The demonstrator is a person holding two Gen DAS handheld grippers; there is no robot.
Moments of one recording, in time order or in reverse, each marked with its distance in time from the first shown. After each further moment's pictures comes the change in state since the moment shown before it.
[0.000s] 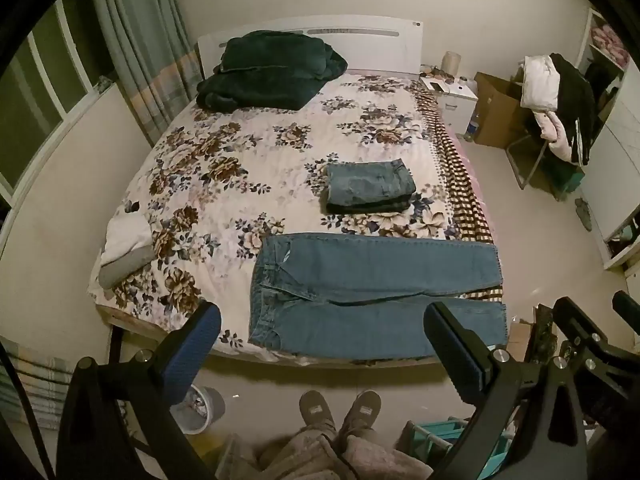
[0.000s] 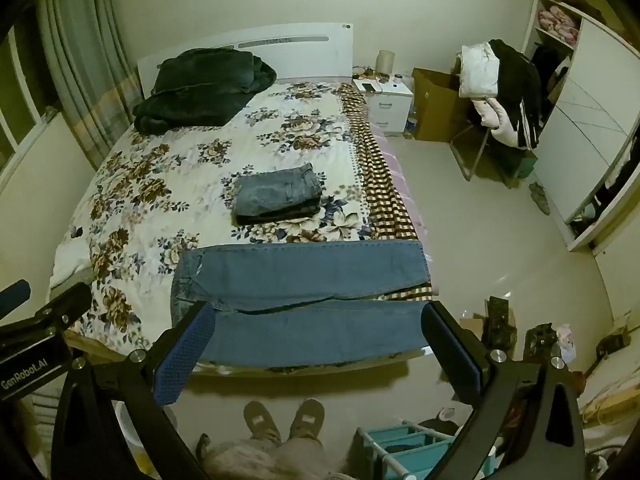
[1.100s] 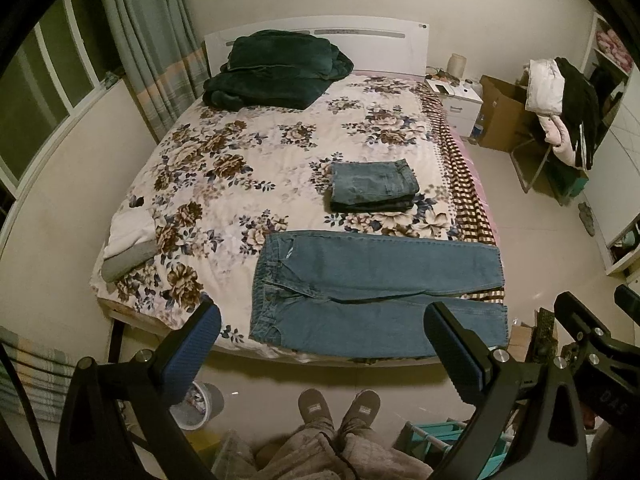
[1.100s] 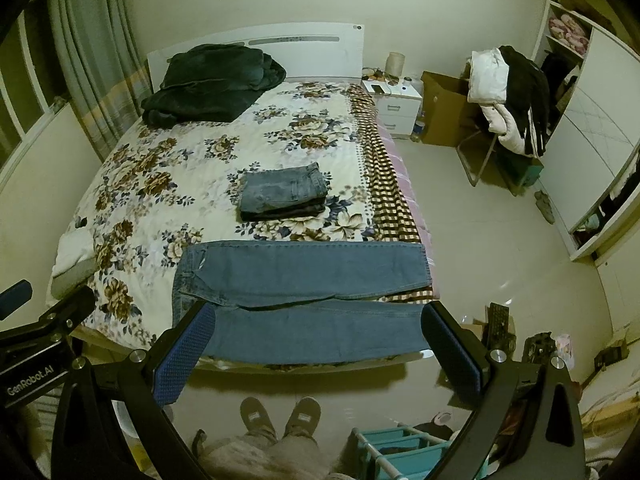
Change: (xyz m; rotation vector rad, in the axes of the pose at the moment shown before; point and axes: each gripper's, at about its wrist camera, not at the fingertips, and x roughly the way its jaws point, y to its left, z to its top) left arm -0.005 0.007 -0.010 -0.007 0.000 -0.006; right arm -0.009 0.010 -0.008 -0.029 -0.004 0.017
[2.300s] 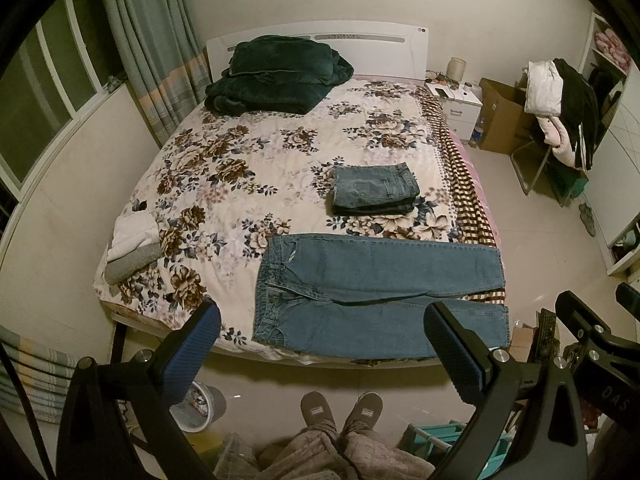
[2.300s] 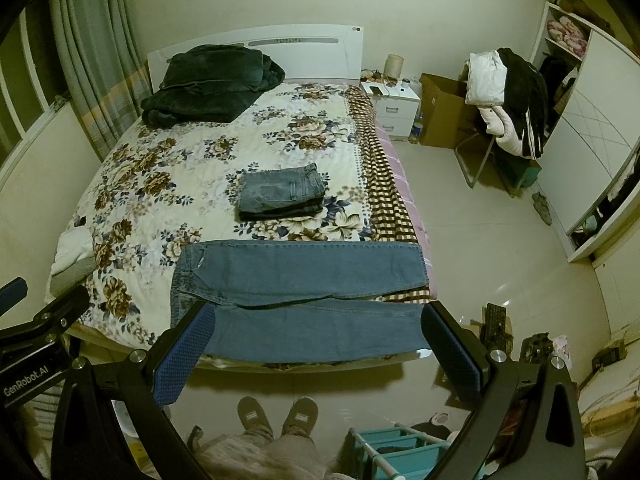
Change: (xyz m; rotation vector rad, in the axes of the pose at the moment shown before) left arm -0.009 0.013 -0.010 -0.012 -0.017 0.008; right arm 0.000 -0.002 -0.001 -0.004 -0.006 -0.003
